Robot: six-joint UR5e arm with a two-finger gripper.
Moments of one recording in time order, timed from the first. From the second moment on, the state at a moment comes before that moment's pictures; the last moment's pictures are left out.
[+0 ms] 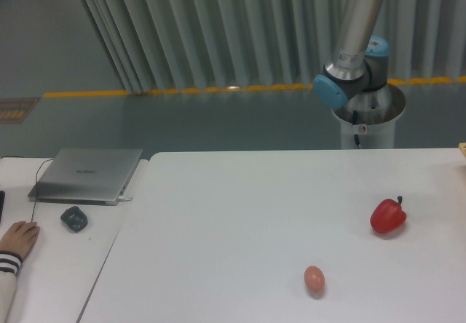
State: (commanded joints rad) arm 3.05 -1.89 -1.61 -1.14 1.60 2.06
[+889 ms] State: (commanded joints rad) arm 2.95 -1.89 -1.54 -1.17 1.54 2.15
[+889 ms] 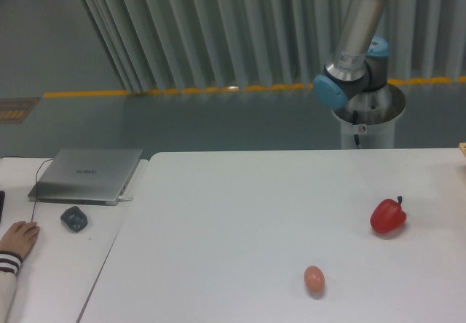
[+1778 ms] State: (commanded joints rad) arm 2.71 -1.91 -1.47 -1.25 1.54 2.06
